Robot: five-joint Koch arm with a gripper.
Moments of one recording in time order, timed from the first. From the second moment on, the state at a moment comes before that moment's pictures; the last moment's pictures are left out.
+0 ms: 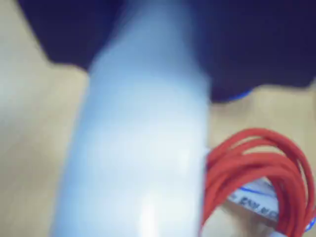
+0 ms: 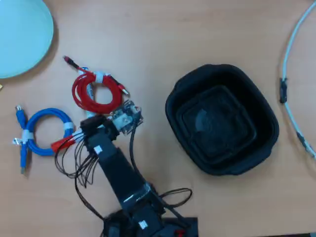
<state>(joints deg) 59.0 107.7 99.1 66.7 4.9</state>
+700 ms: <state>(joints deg) 90.7 107.6 99.1 53.8 3.0</state>
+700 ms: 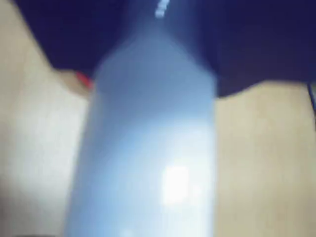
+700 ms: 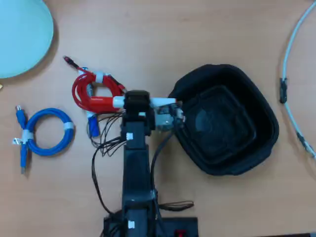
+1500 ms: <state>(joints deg) 127.1 107.4 102.5 45.7 4.2</state>
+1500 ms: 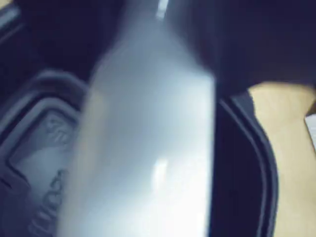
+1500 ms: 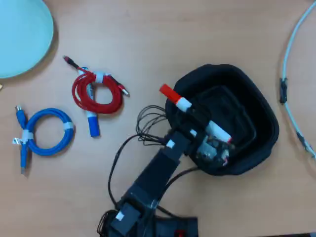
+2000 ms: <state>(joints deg) 132.5 88.9 102.4 41.0 6.6</state>
